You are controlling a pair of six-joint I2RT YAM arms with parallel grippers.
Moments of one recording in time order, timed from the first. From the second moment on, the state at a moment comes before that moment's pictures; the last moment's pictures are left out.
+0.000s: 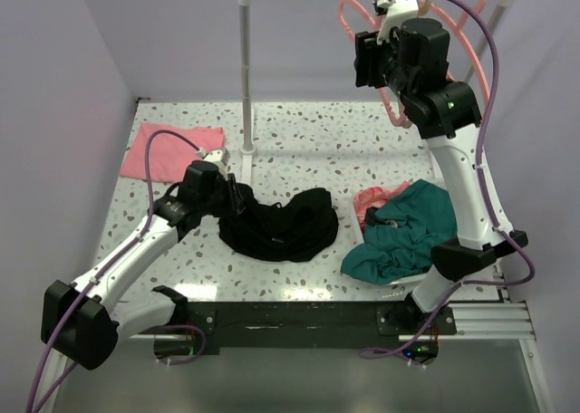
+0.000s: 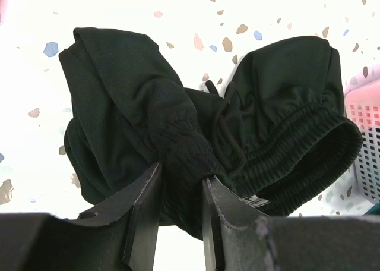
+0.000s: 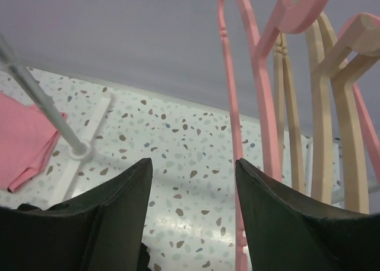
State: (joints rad) left arm -0.44 1.10 0.80 -0.44 0.03 -0.50; right arm 0.45 1.66 2.28 -0.82 0.25 -0.03
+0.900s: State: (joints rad) left arm -0.44 1.10 0.79 -0.44 0.04 -0.47; right arm 0.33 1.69 2.28 -0.84 0.19 -0.07
